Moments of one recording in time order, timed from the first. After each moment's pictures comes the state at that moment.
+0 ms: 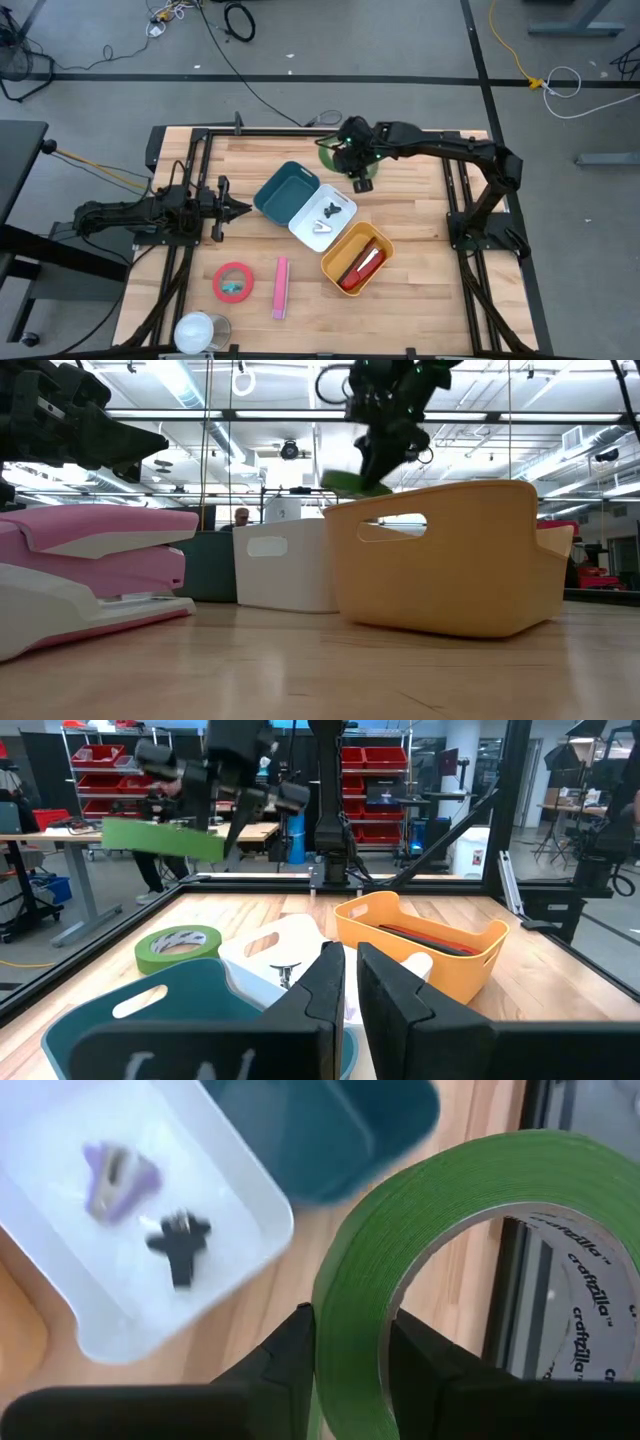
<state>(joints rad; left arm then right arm) 0.05 0.01 0.01 0.04 0.00 -0.01 -0.32 1.72 1.53 -0.85 -0.03 -0.64</state>
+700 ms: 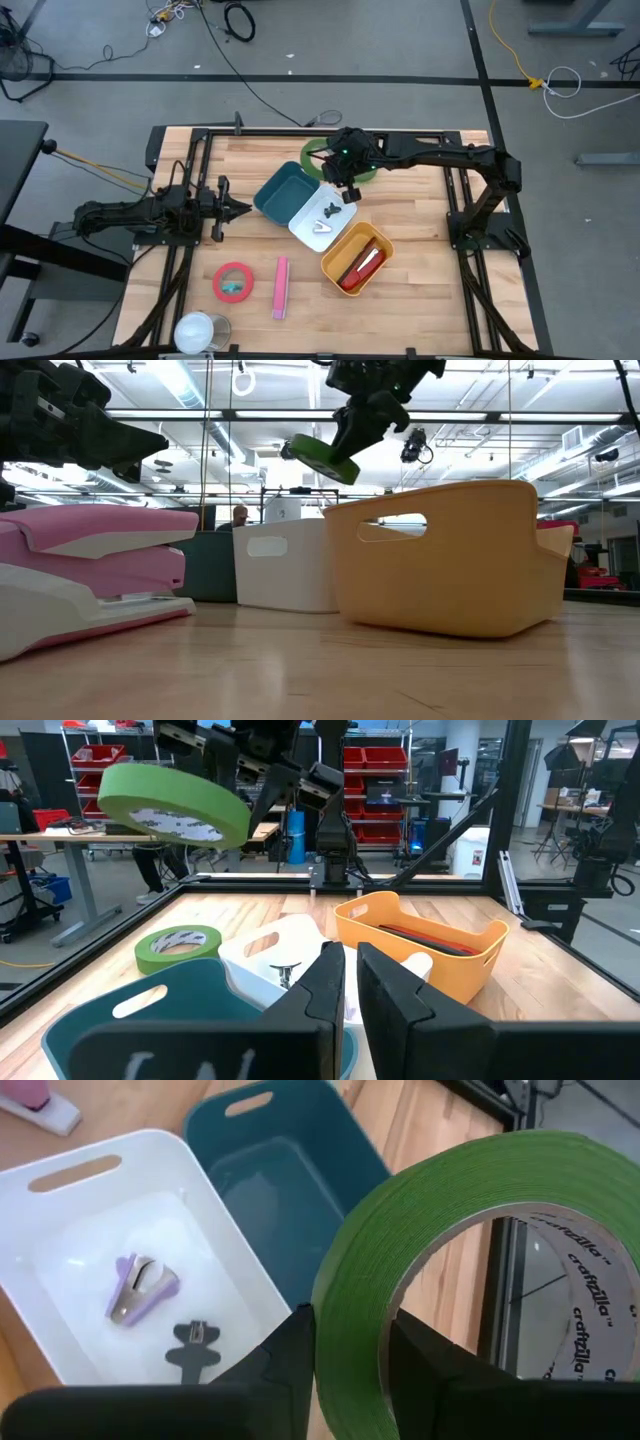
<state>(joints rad) 0.05 0.01 0.01 0.04 0.00 -0.01 -0.21 1.72 1.55 -0.68 -0.05 -0.63</state>
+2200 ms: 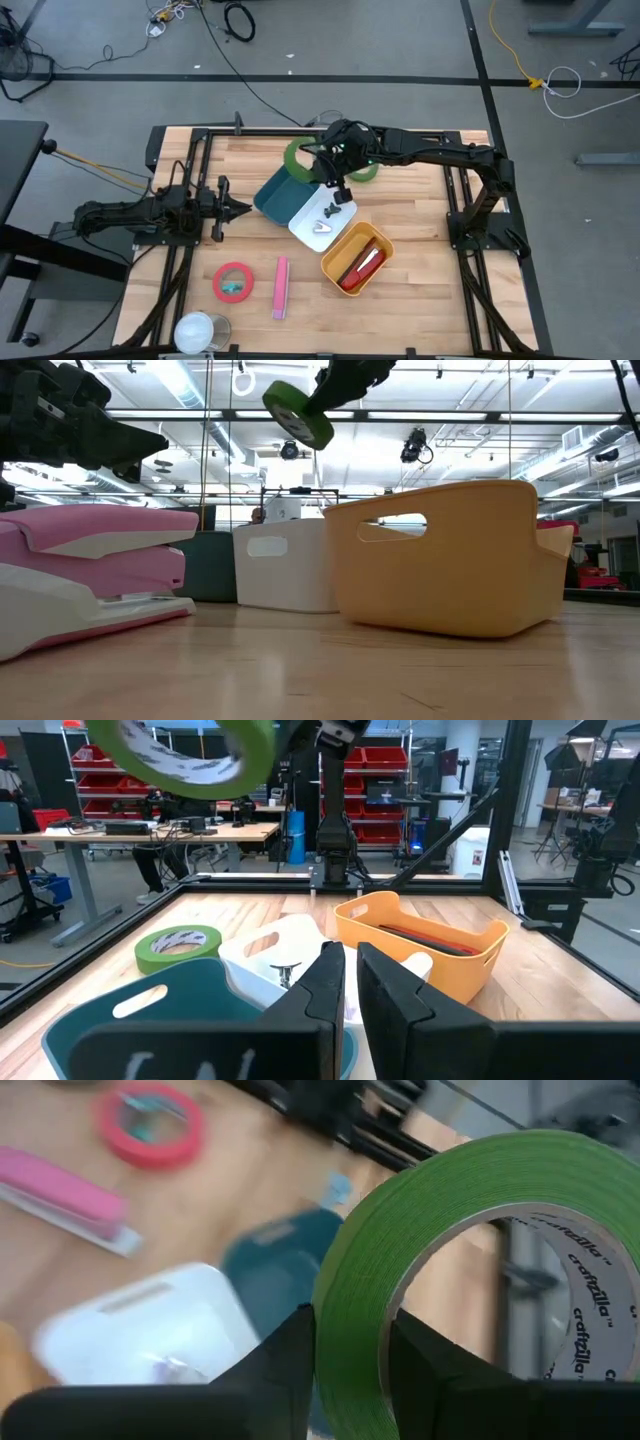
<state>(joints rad) 0.05 0.01 0.01 0.04 0.00 -0.01 -0.17 1.77 1.74 -0.69 -0.18 -0.59</state>
